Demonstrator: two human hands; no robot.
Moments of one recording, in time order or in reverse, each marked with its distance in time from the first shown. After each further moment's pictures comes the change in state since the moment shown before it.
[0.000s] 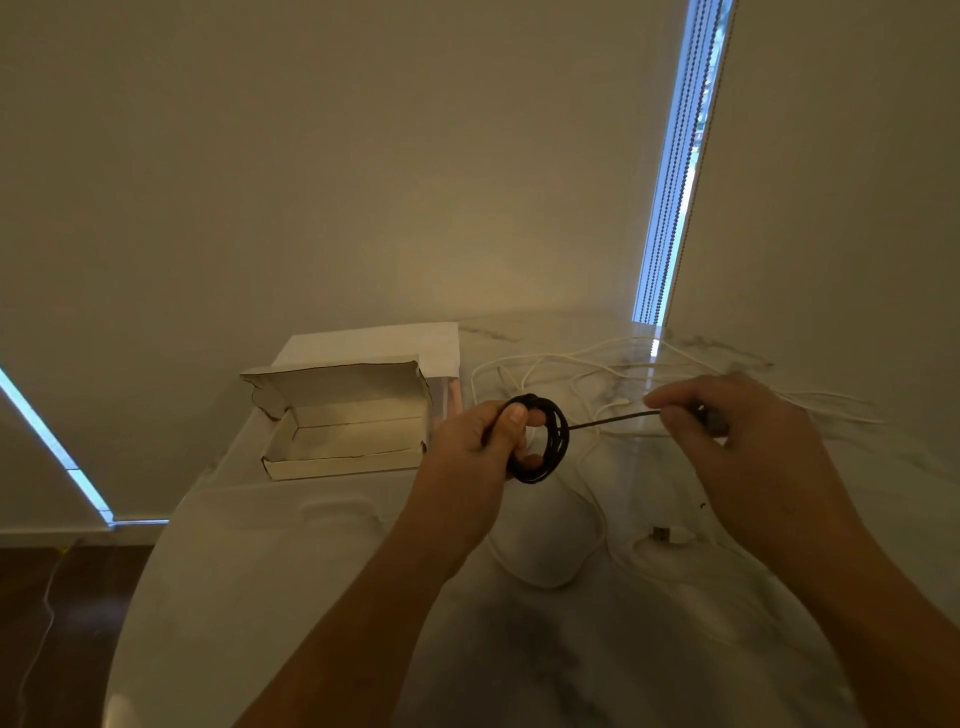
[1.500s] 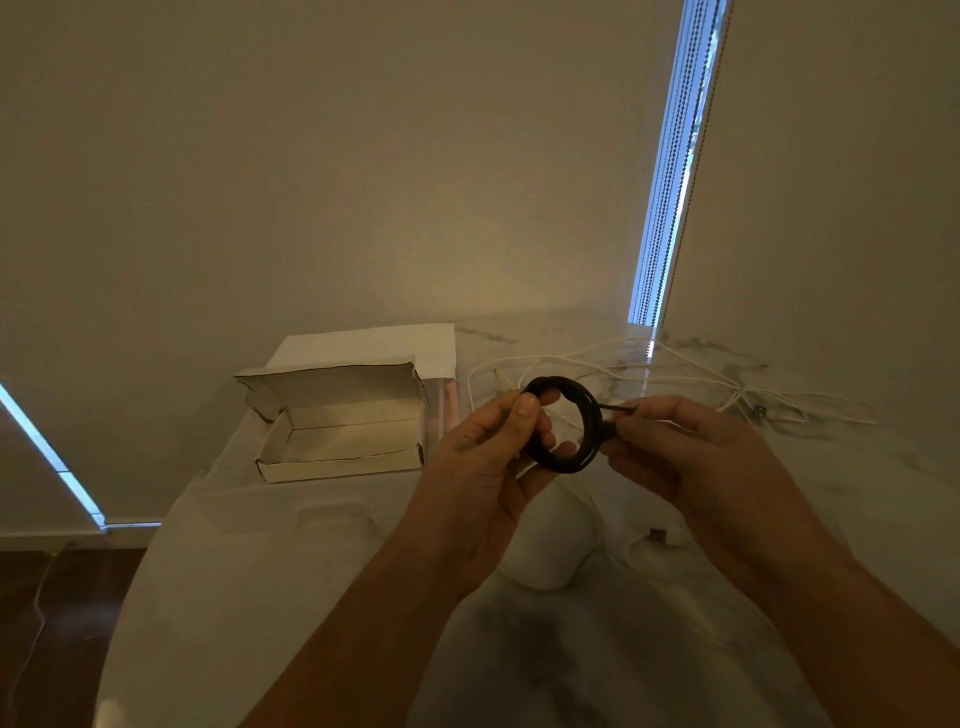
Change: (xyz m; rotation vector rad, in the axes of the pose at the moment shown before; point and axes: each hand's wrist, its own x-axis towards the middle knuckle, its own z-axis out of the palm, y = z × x) left_hand -0.011 0.021 0.010 -0.694 -0.142 -0.177; right_hand -0.003 -0.006 0.020 0.942 -0.199 0.495
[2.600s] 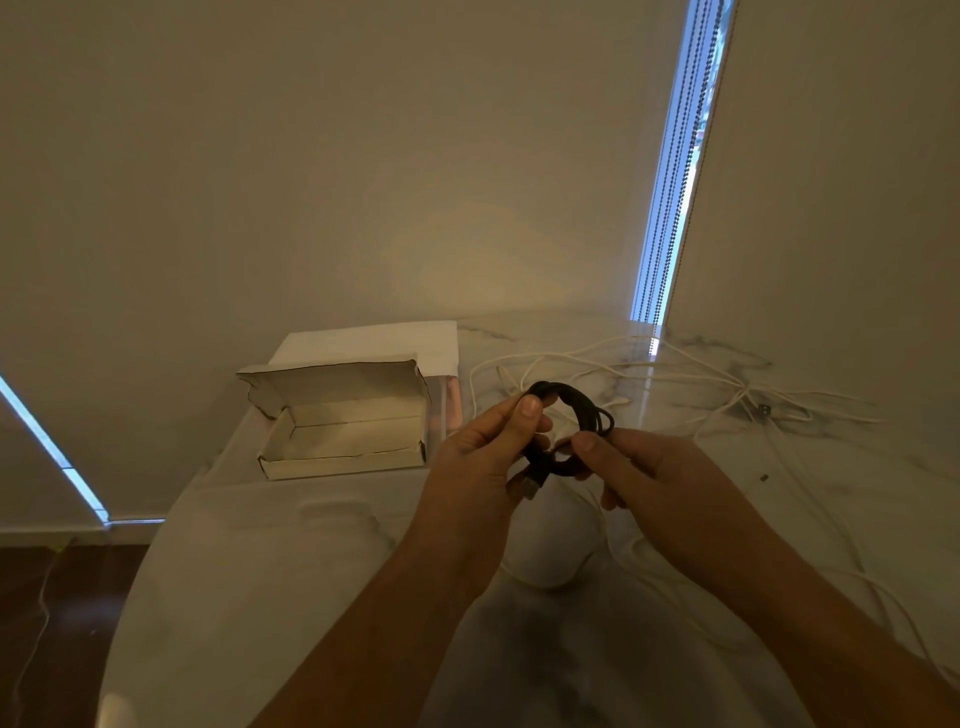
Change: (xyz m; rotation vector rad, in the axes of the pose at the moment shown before) left_hand 0.004 -0.012 -0.008 0.207 0.178 0.001; right_hand -0.013 0.005 0.021 -0.694 -0.161 -0.243
